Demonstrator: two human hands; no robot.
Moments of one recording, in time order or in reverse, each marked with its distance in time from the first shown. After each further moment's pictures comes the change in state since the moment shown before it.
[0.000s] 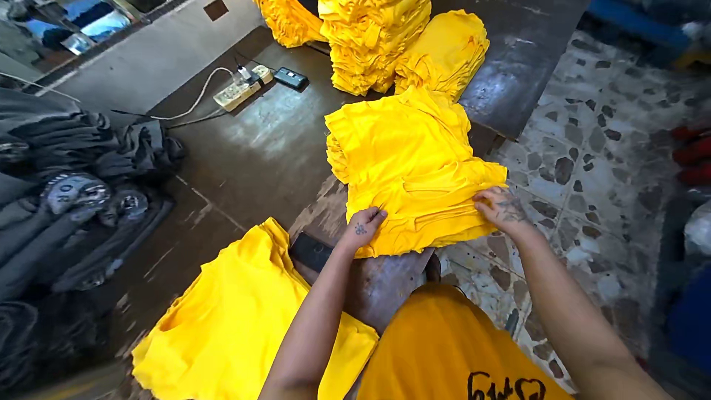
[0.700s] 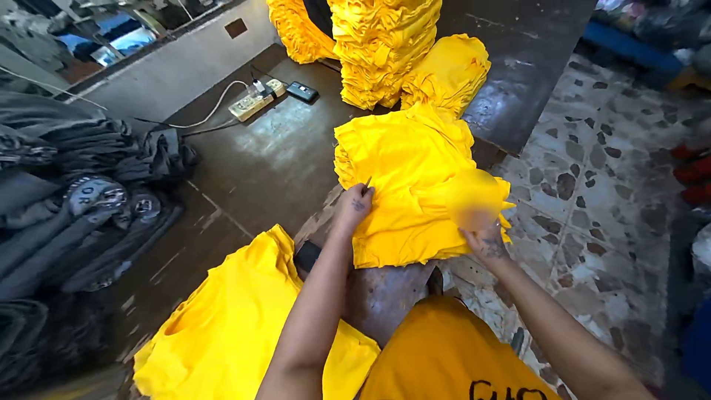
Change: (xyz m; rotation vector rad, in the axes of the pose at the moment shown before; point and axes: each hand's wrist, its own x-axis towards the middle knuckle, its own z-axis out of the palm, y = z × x) left_hand 0.018 0.028 -0.049 0.077 0.319 -0.056; right_hand -0.022 -0.023 0.060 0.016 0.405 -0.301
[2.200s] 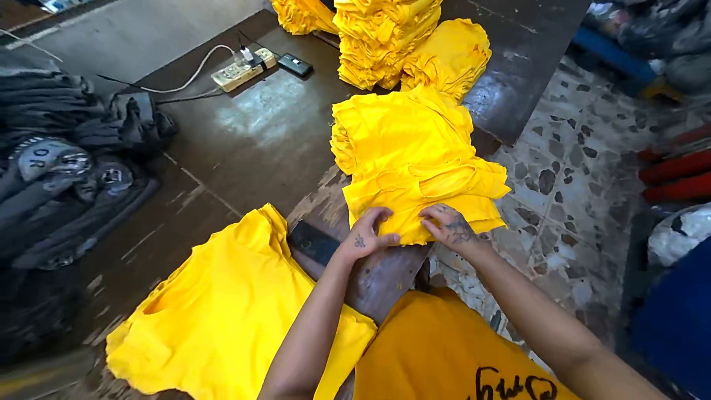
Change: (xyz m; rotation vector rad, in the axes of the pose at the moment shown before) left_hand -0.072 -0.052 0.040 -0.244 -0.321 0.239; right_hand 0.015 -0.088 0.008 0.135 -0.282 -0.188
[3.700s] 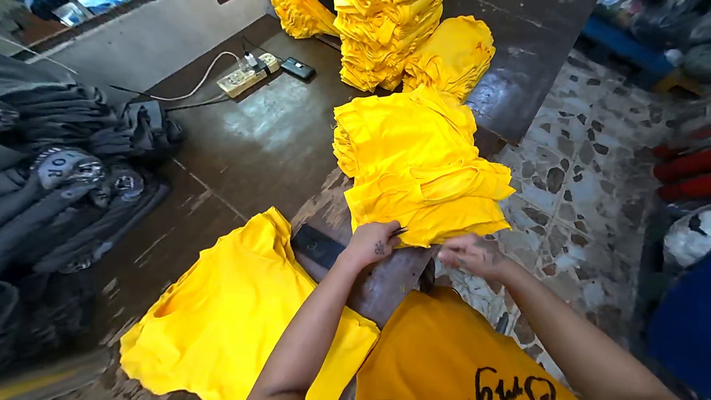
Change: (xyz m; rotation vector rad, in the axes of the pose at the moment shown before) left_hand 0.006 0.061 -0.009 0.499 -0.268 -0.086; right_hand -0.026 -0.037 -0.067 0.432 -0.453 0.237
